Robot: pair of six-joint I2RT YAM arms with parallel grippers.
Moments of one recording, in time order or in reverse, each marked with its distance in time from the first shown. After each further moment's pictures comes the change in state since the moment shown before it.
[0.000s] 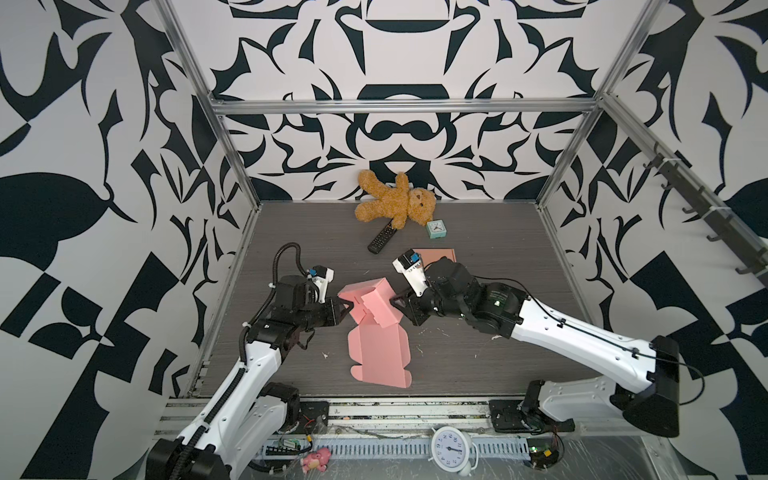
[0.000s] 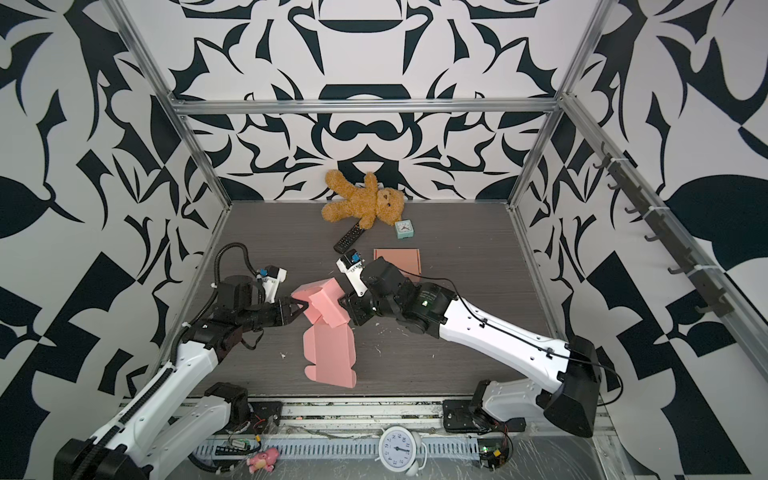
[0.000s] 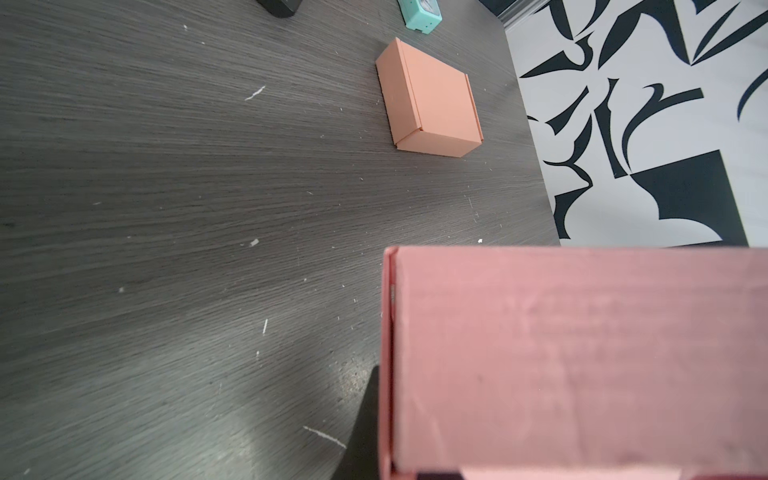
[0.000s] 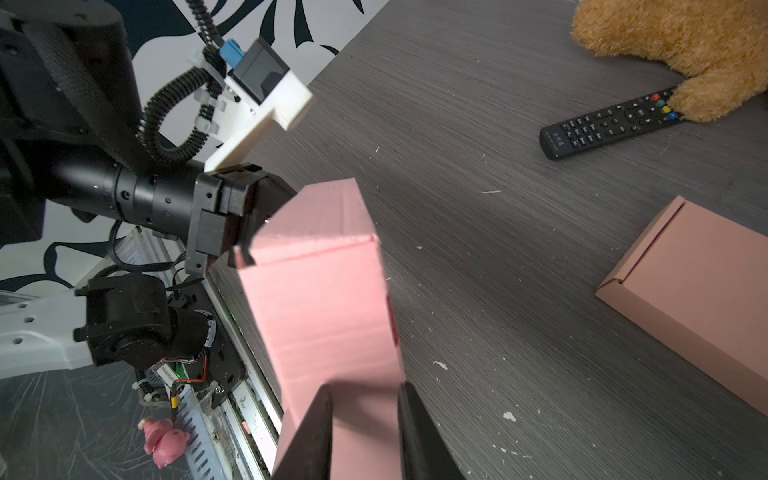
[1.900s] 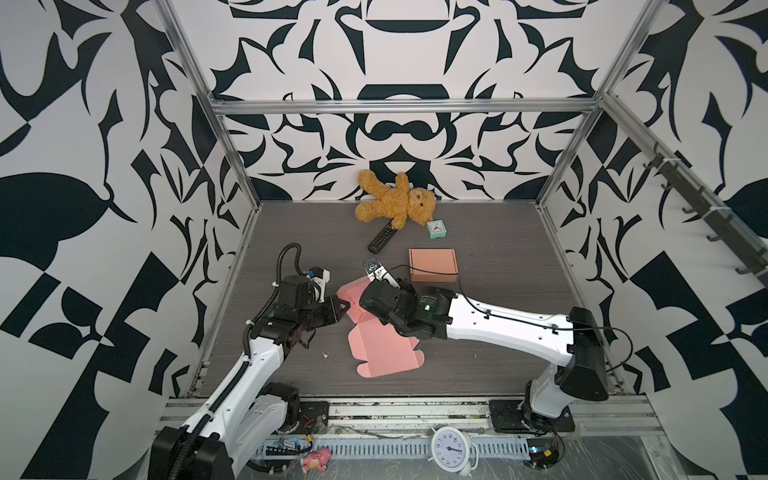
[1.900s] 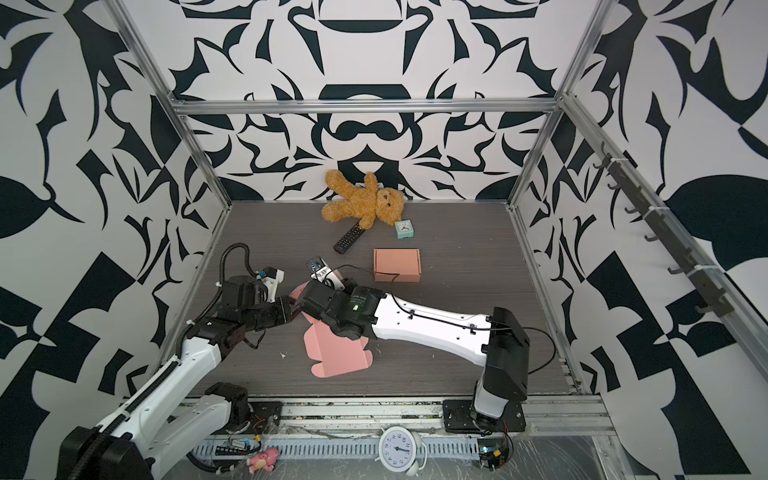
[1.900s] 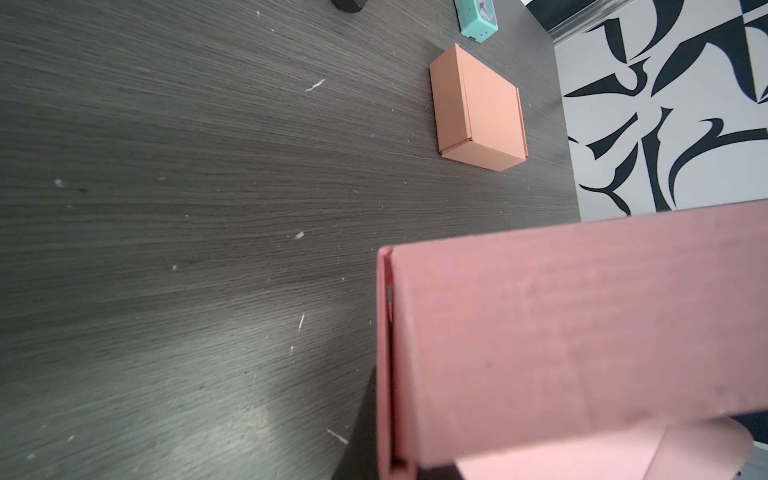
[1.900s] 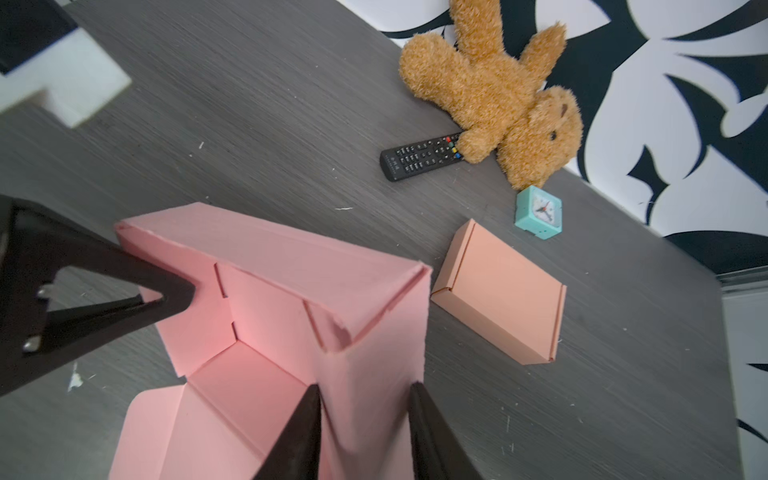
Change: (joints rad) left arm -0.004 0.049 -0.008 0.024 -0.082 -0.080; right arm 0.203 0.397 0.350 -0.280 0.735 0.028
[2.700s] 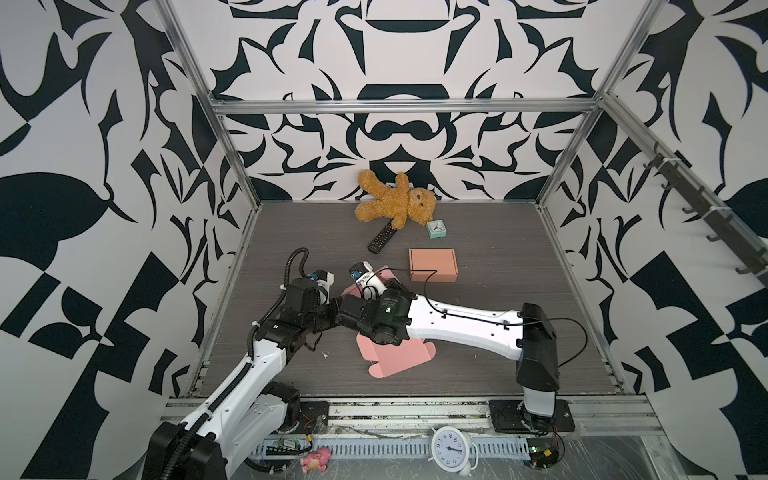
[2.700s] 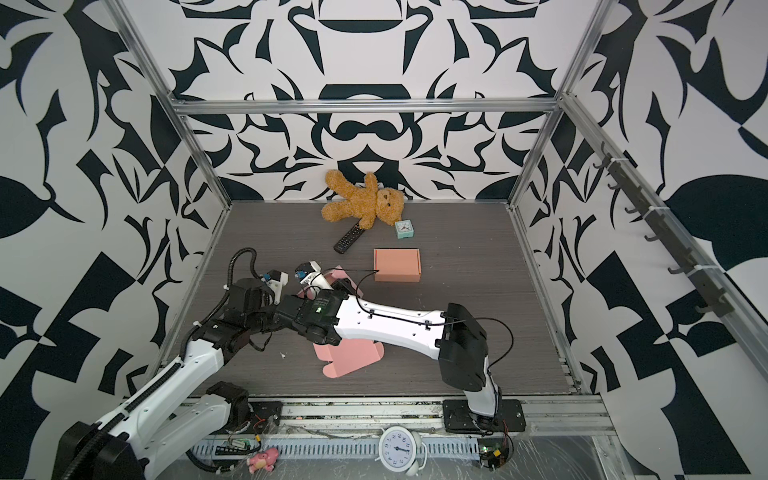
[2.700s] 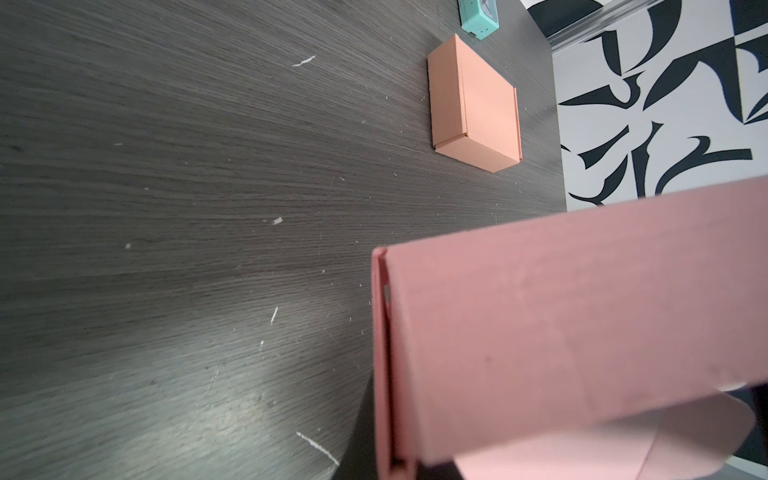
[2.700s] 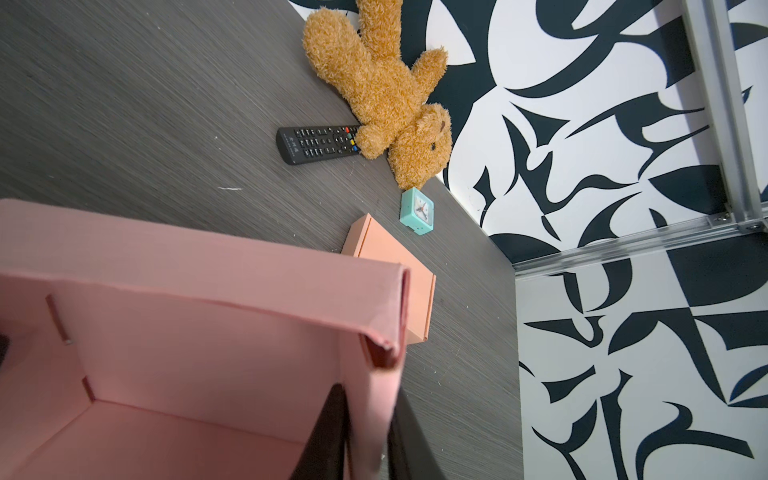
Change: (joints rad) left arm -0.084 -0.003 -0.029 0.055 -0.050 -0.122; right arm 0.043 0.233 0.229 -0.335 0.328 0.069
